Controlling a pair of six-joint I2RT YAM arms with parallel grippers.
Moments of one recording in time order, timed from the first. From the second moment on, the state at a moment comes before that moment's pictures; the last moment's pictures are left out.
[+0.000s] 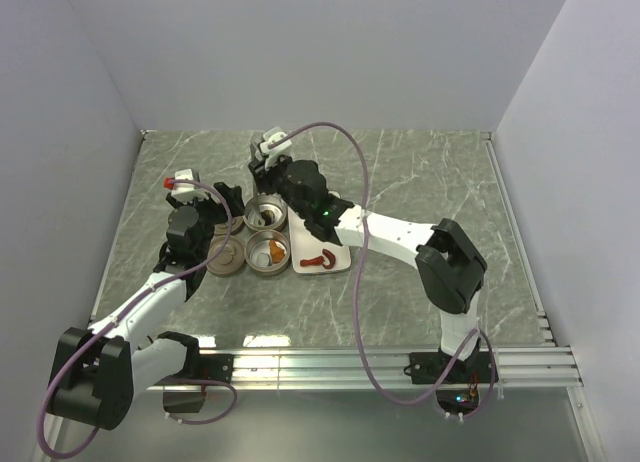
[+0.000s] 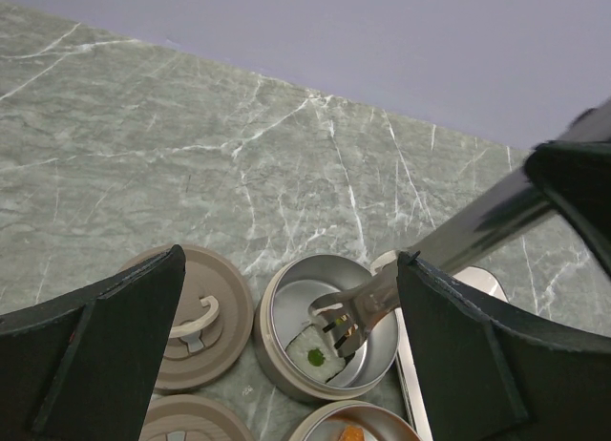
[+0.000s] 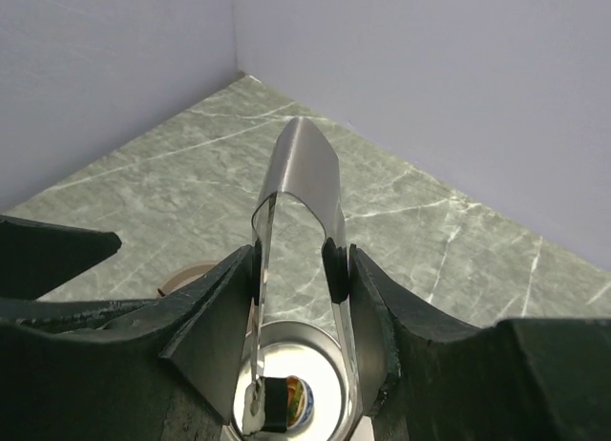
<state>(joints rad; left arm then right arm) -0.24 1.06 0.46 0.55 -0.20 -0.36 0.90 1.92 1.47 0.46 0.22 -0.06</state>
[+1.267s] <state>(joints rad) -0.24 1.07 0.46 0.56 -0.18 -0.37 0.83 1.55 1.01 0.57 0.42 -0.02</state>
